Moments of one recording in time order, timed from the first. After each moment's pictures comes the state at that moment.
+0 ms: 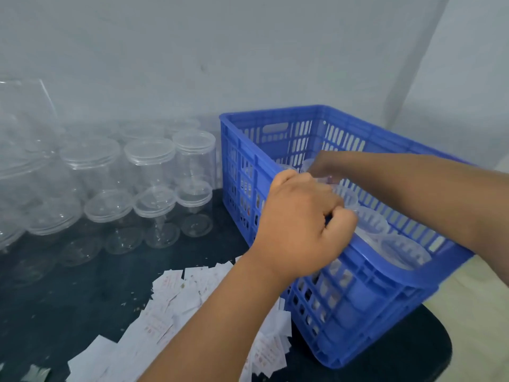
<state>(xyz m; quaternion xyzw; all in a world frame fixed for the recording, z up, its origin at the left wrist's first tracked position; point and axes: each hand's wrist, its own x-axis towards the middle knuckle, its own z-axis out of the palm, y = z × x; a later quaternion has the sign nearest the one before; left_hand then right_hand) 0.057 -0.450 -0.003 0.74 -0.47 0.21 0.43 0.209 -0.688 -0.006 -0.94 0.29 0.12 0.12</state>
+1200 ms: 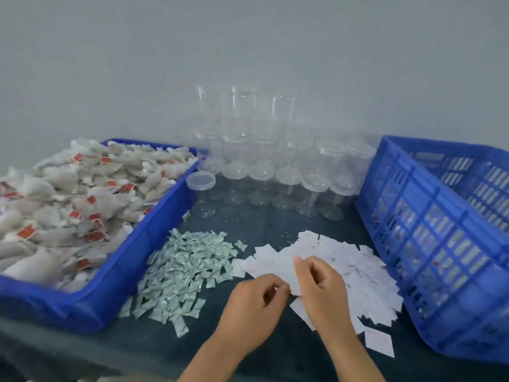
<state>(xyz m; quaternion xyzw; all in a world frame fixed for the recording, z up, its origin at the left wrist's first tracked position) -0.125 -0.164 -0.133 0.87 -0.08 0.08 0.47 -0.093 -0.319 -0.112 -0.81 -0.05 -0.10 0.57</state>
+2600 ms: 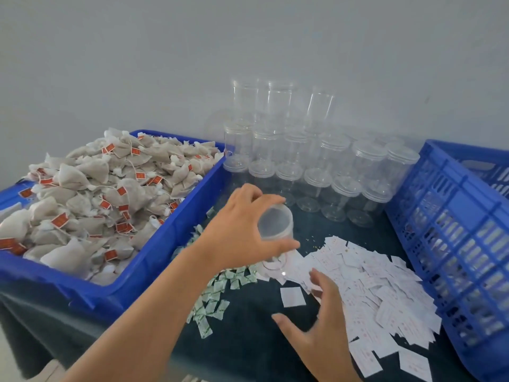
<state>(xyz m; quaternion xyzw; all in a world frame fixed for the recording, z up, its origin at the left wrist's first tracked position) -0.053 -0.056 -0.038 0.94 -0.12 0.17 0.27 -0.107 -0.279 -0.176 -0.85 -0.12 -0.15 0.49</state>
